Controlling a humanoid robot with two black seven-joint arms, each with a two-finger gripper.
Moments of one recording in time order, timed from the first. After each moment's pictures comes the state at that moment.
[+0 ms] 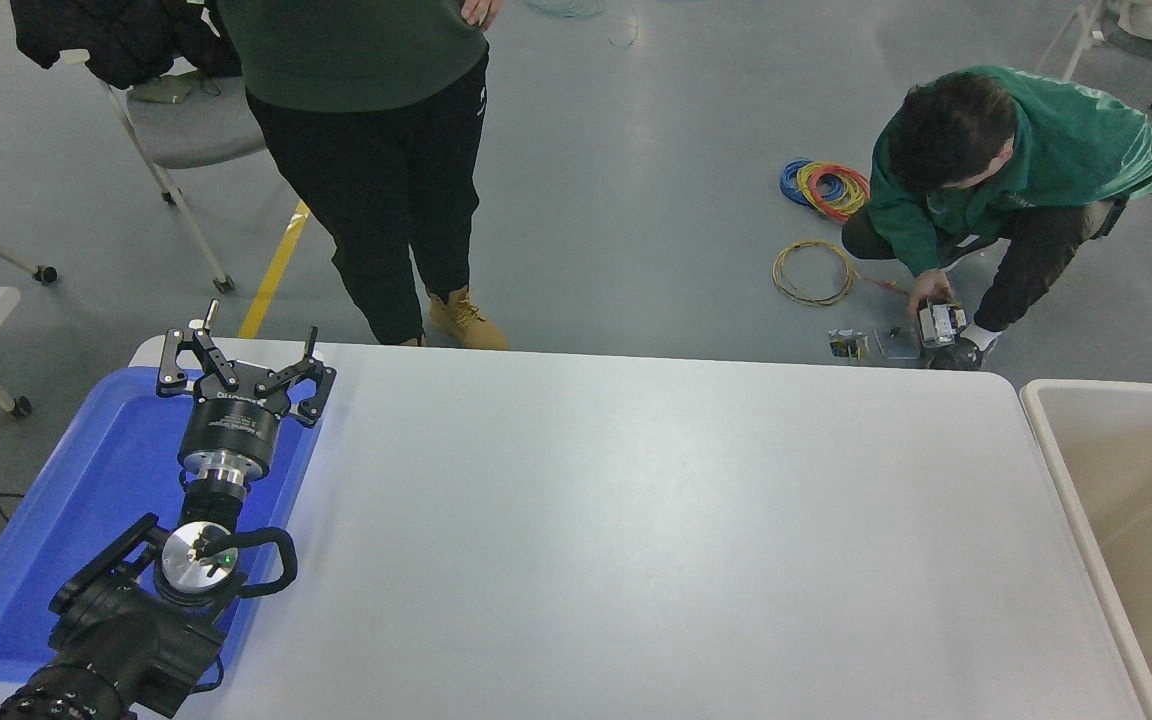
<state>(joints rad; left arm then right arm) -0.50 0.13 -1.12 -0.54 -0.09 -0.62 -0.36 0.80 -0.61 -0.68 0.20 -0.50 0.16 -0.02</state>
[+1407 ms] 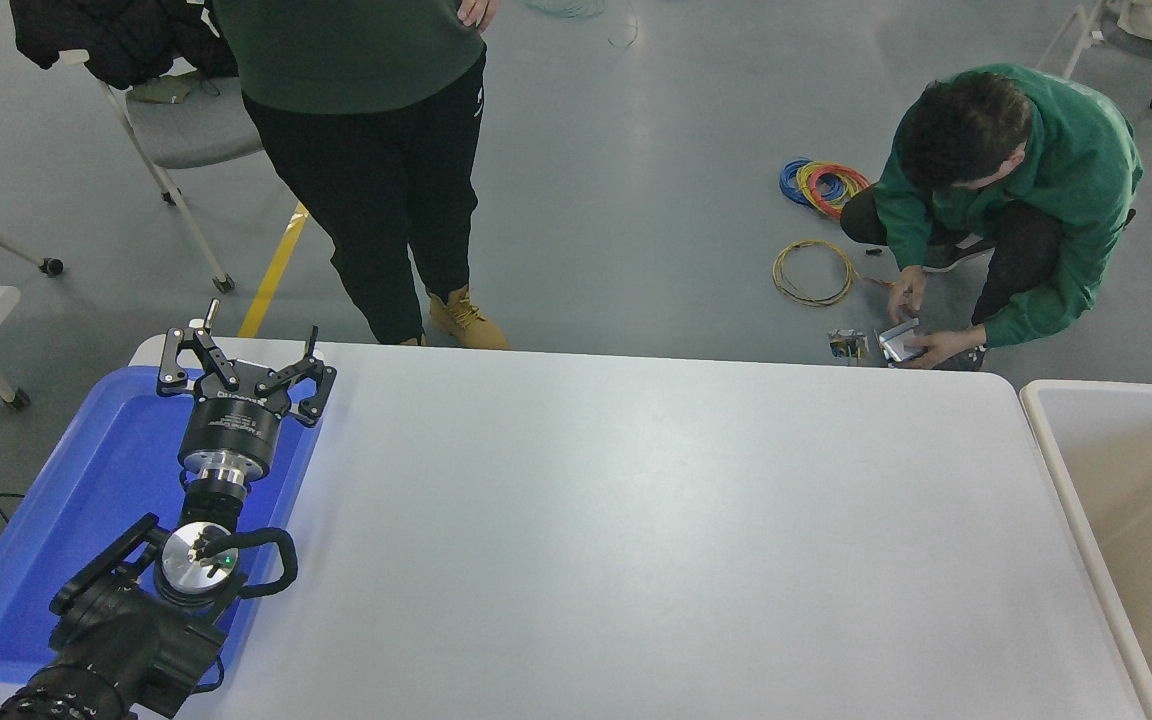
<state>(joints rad) -0.50 0.13 -1.12 -0.54 -0.09 -0.62 -0.36 0.62 -0.47 -0.29 0.11 -0.40 -0.12 -0.03</state>
